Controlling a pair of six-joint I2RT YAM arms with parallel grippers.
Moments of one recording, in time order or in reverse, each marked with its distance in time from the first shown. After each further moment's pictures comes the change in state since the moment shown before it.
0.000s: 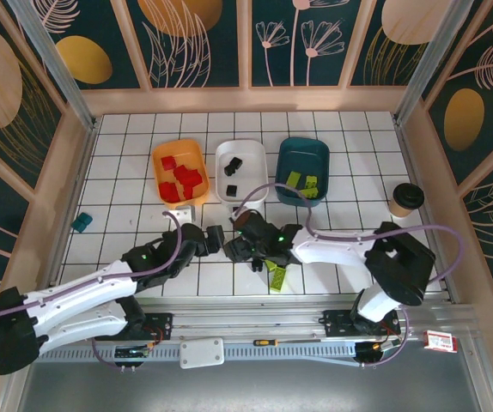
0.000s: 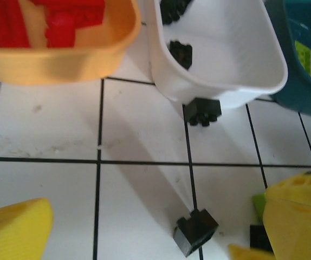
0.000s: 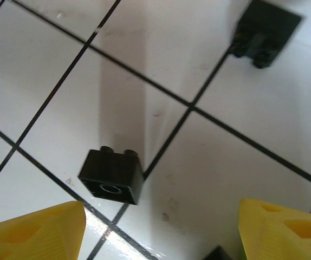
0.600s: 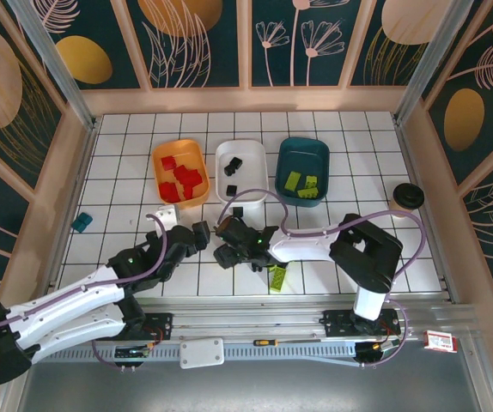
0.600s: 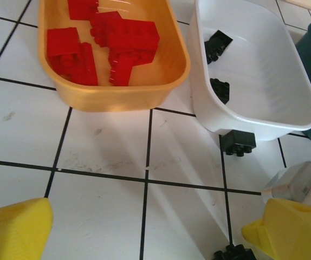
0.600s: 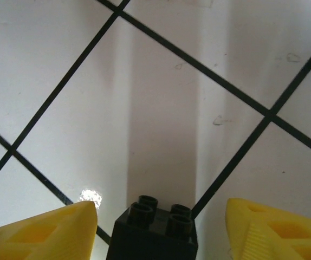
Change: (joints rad) left arm 0.000 -0.116 0.009 -0.144 -0.148 -0.028; right arm 0.036 0.182 0.089 0.034 -0.035 -0.010
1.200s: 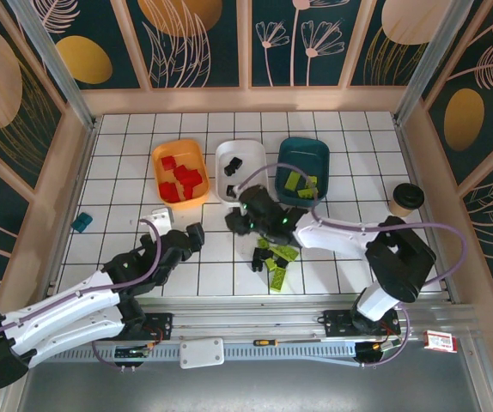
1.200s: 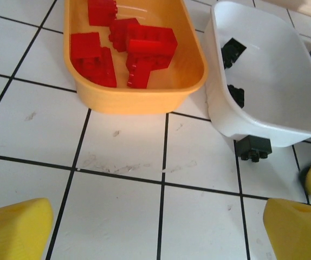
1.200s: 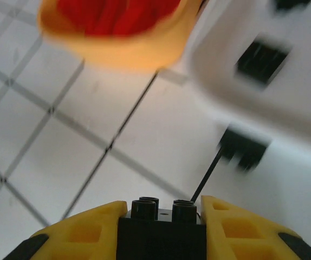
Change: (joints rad) left arm 0.000 -0.061 -0.050 -0.011 -0.030 -0.010; right arm -0.210 -0.189 0.004 0.108 -0.071 0.009
